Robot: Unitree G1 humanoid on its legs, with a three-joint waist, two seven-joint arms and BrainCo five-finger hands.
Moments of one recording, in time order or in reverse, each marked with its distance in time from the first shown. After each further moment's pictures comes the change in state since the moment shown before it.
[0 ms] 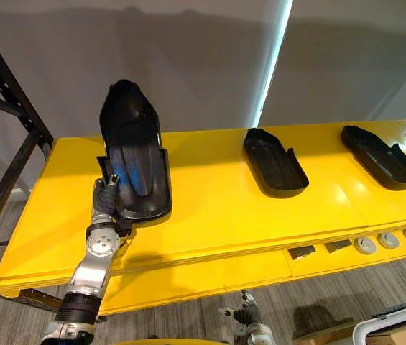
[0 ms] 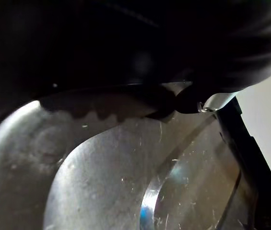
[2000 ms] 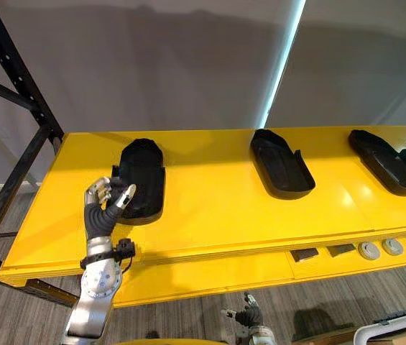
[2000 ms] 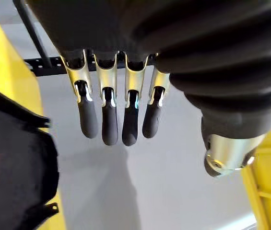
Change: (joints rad) left arm 0.395 -0.129 -0.151 -0.501 0.068 -0.152 0.041; right arm 0.001 0.002 -0.011 0.036 0.003 -0.024 -0.006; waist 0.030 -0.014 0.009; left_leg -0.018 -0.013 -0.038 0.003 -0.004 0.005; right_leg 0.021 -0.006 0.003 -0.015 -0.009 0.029
